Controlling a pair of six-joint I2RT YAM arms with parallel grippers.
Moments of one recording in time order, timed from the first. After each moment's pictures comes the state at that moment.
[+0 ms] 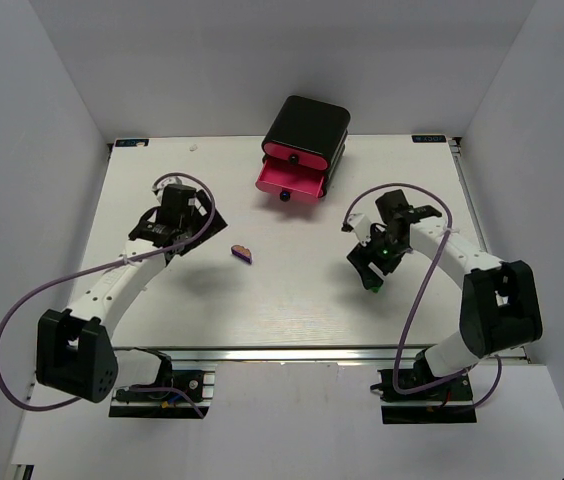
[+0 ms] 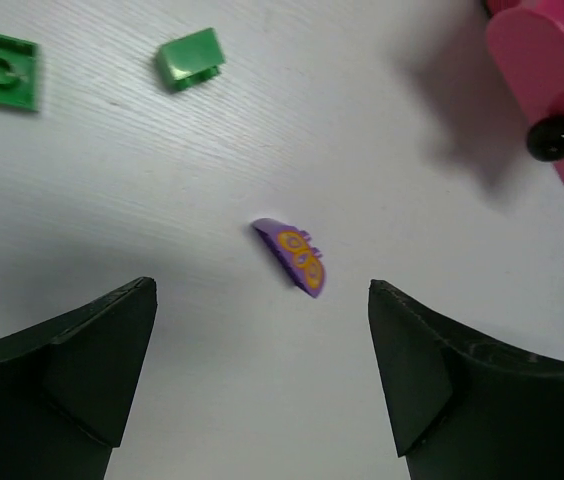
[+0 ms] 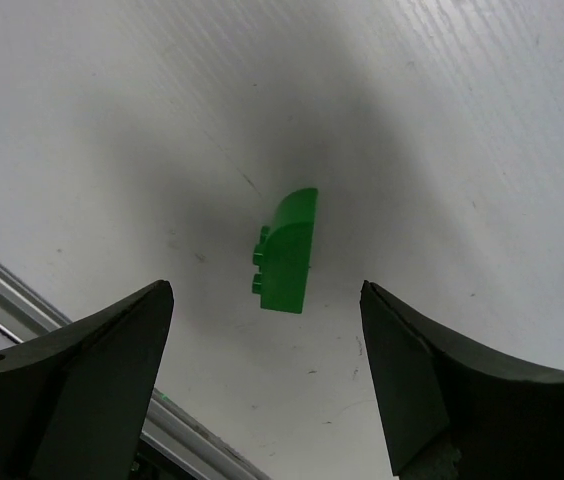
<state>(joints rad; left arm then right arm) -0.30 1.28 0.96 -0.46 -0.13 -0.78 0.31 1.51 1.02 -0.85 -0.31 -0.60</state>
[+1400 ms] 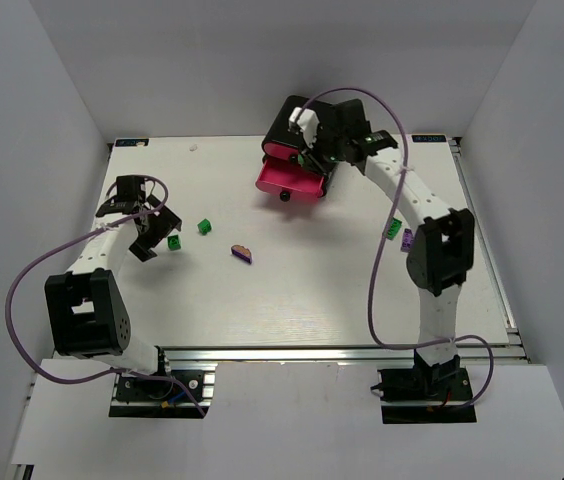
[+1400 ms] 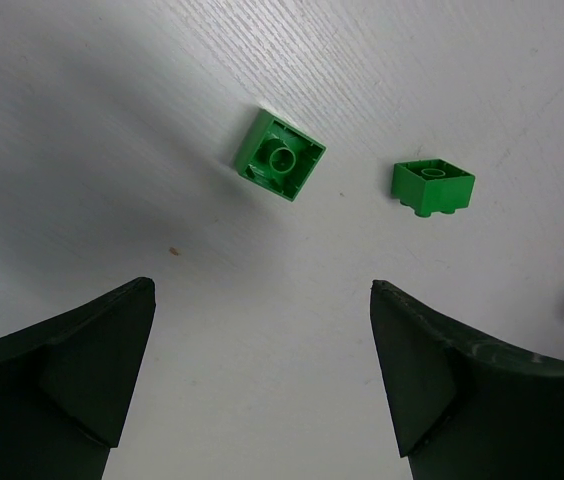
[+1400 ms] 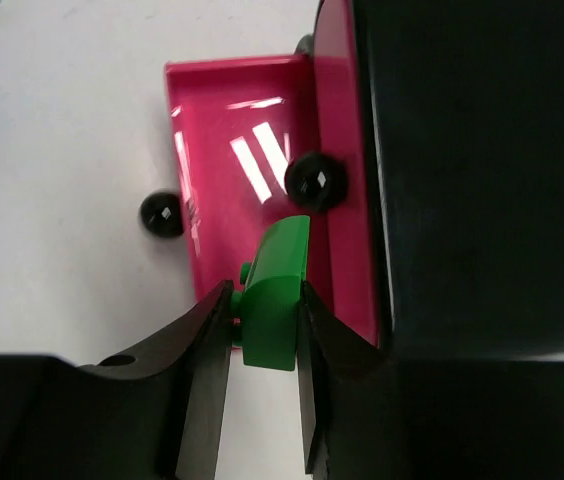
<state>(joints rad) 0.09 1.51 1.08 -0.65 -0.05 -0.72 0.43 2.00 1.93 -0.61 -0.45 -0.62</state>
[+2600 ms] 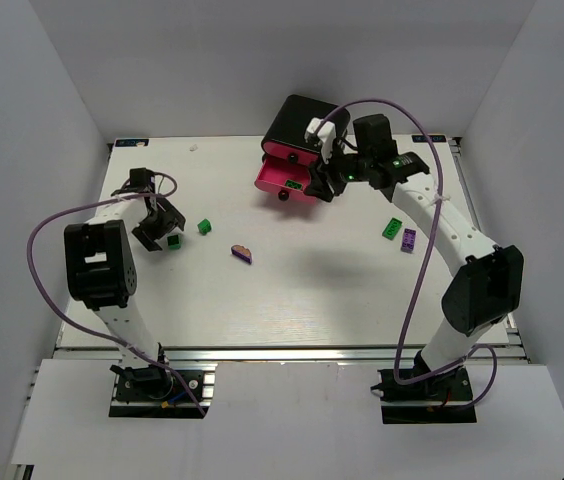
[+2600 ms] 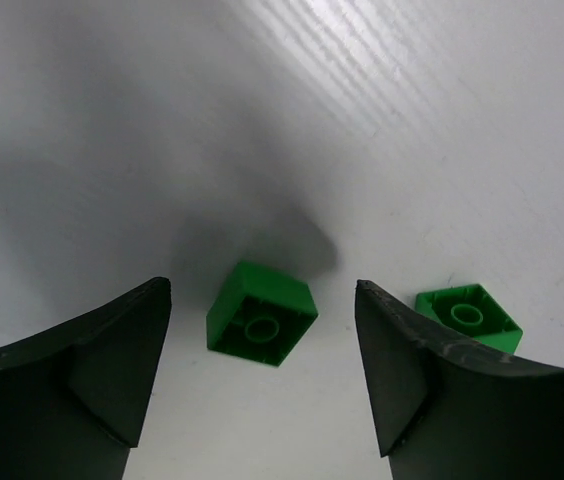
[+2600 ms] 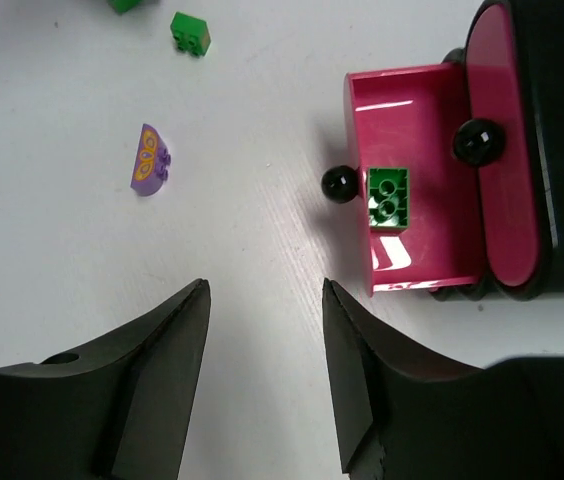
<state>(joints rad) 0.10 1.85 1.24 -0.58 -0.06 -0.65 0.45 1.69 1.62 -0.55 -0.61 -0.45</state>
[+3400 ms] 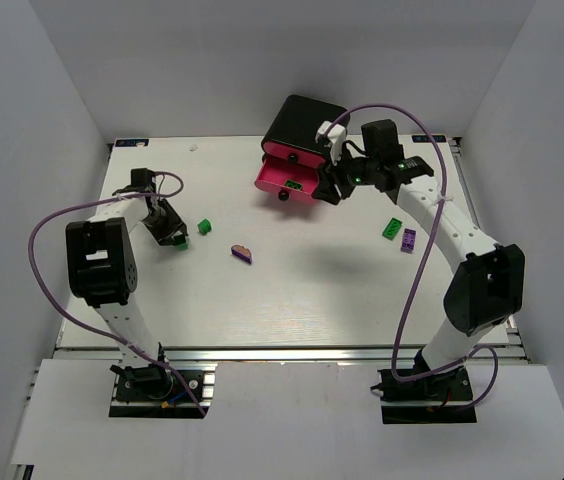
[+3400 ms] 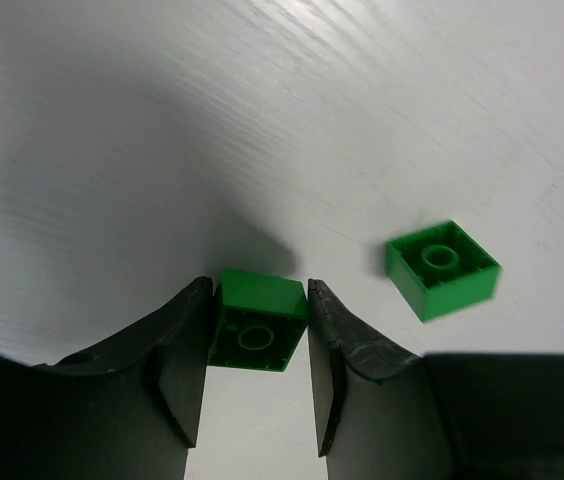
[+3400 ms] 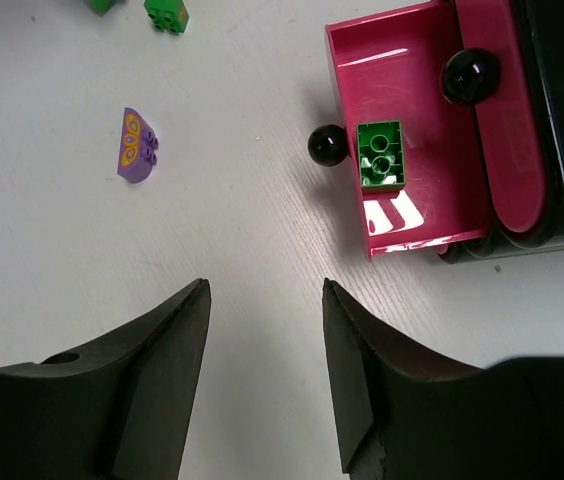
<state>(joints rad) 0.10 1.90 1.27 -0.58 0.10 -0.55 0.40 1.68 1.55 -0.53 -0.61 -0.39</state>
